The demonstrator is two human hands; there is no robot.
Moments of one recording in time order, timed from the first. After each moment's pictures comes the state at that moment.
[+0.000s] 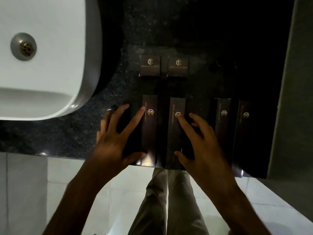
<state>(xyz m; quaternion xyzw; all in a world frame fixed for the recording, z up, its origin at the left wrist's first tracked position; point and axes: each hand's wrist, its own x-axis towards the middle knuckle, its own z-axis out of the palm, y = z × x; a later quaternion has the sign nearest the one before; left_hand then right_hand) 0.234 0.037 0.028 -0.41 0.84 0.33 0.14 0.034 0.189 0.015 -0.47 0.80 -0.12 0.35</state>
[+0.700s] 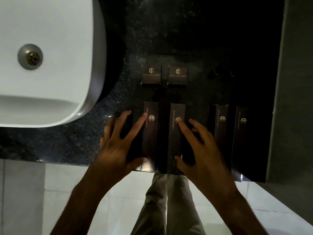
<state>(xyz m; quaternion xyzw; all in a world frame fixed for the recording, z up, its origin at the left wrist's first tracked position) 0.236 0.038 0.021 -0.40 0.85 0.32 0.13 0.031 0.188 0.018 -0.48 0.80 -0.13 0.34</state>
